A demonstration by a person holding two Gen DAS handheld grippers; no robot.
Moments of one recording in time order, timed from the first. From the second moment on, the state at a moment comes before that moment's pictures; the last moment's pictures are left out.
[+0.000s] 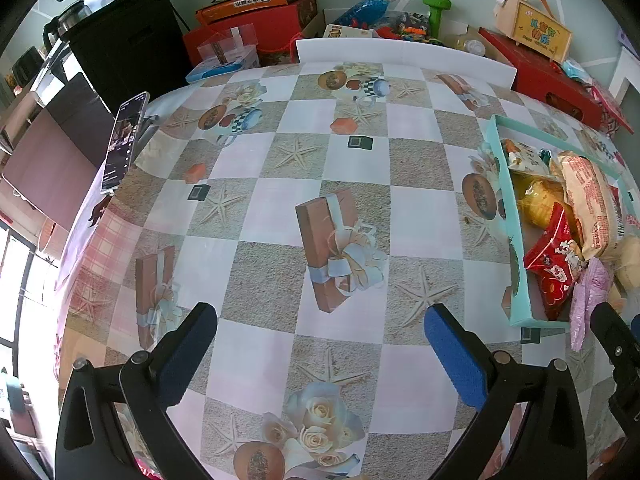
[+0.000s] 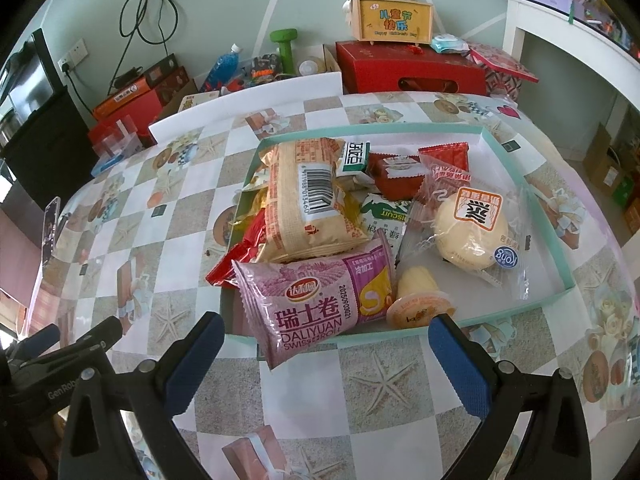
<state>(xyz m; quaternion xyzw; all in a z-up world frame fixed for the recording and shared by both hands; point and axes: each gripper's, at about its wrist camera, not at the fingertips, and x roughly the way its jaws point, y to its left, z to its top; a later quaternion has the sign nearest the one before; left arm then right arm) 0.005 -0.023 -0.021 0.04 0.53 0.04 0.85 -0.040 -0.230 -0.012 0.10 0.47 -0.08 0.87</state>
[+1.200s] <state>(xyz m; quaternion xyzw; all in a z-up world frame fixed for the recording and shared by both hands) 0.005 -0.023 -0.021 0.04 0.53 0.05 0.84 -0.040 -0.229 -0.016 0.10 0.48 -0.08 0.87</state>
